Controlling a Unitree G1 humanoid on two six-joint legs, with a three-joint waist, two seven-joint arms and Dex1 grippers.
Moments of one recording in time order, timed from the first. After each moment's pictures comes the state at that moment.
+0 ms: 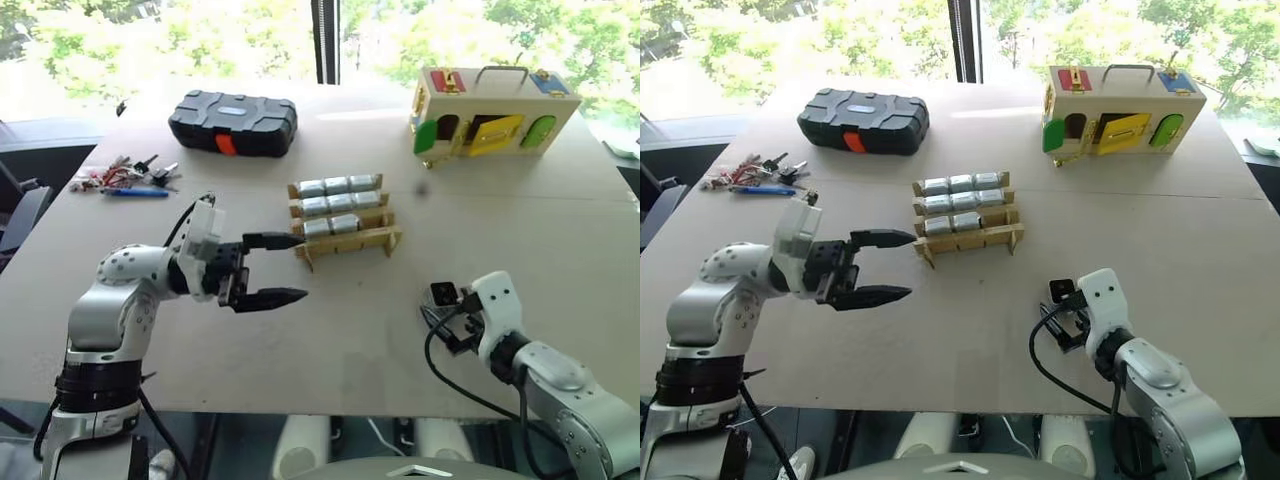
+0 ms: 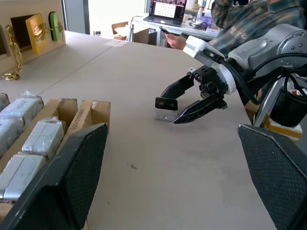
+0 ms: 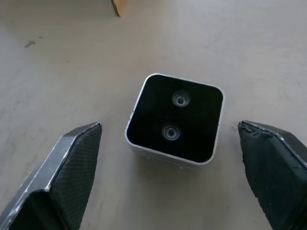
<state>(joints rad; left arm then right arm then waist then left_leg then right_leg) -0.25 0.71 0.20 -0.15 -0.58 0.42 -1.46 0.18 -0.38 0.06 -0.75 0.36 0.89 0.19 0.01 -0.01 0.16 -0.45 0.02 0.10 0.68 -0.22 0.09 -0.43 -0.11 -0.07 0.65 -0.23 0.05</state>
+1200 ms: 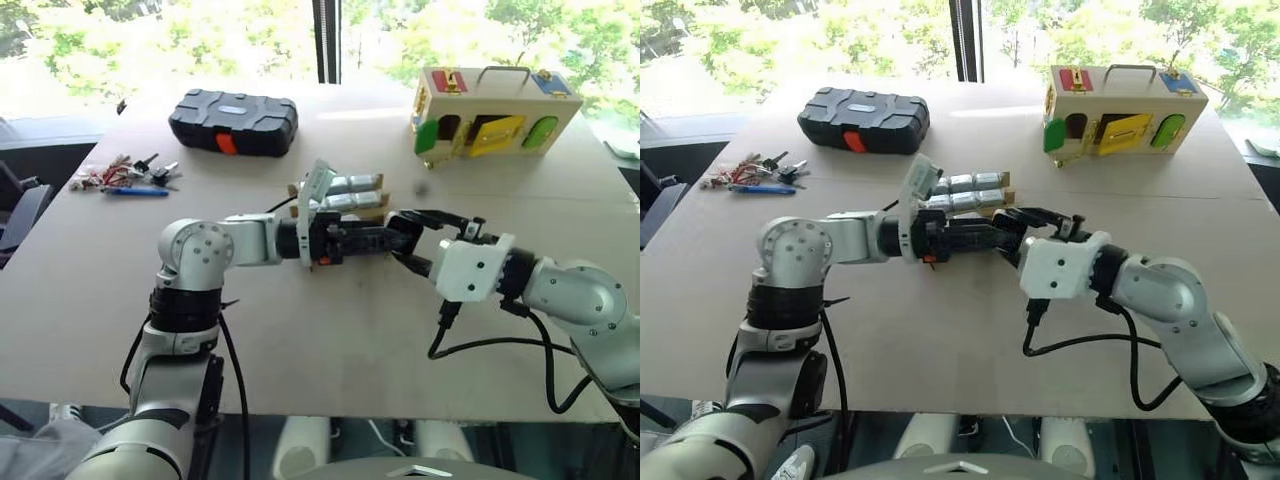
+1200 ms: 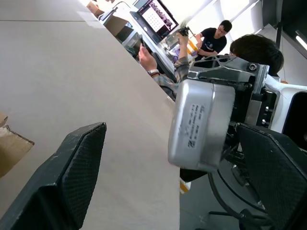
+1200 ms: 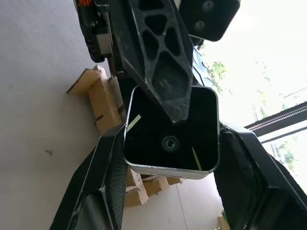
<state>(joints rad) -0.71 0.43 0.04 -0.06 -1.08 1.30 -0.70 -0.30 -0.74 0.23 -0.71 -0.03 0.26 0.67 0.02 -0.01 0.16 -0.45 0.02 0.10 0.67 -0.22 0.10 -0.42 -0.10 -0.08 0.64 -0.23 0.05</state>
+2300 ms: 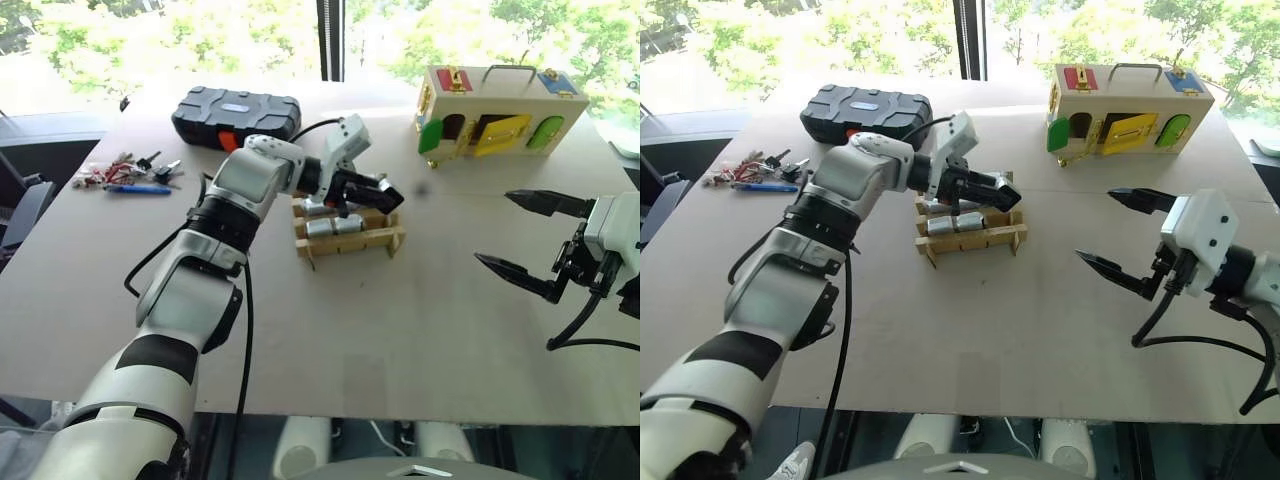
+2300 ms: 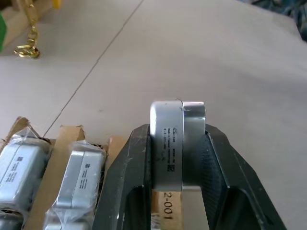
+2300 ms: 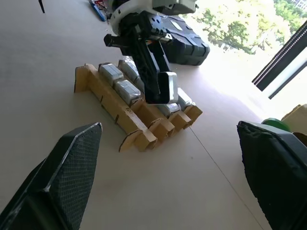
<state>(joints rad) -1.20 0.41 -0.42 0.73 -0.25 0.47 -1.25 -0.05 -0.82 -0.39 -0.59 0.56 0.38 0.93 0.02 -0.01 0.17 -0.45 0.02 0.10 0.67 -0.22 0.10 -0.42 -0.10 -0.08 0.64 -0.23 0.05</state>
